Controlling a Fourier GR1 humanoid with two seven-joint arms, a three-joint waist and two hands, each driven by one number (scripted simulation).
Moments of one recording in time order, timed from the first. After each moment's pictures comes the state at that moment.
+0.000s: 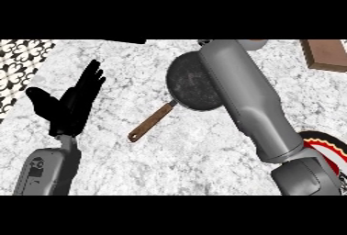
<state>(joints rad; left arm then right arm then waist) -0.29 0.13 0.02 -1.52 0.09 0.03 0.25 -1.31 -0.01 0.00 -0.61 1.56 -0.05 1.24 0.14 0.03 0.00</state>
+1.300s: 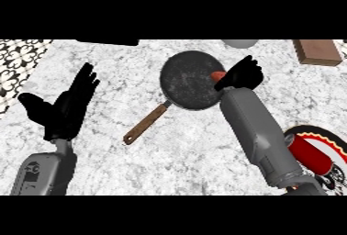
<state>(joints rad) -0.26 0.14 0.05 -1.53 0.09 0.04 0.22 -0.97 -0.01 -0.09 -0.49 1.31 -0.53 1.12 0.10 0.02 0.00</state>
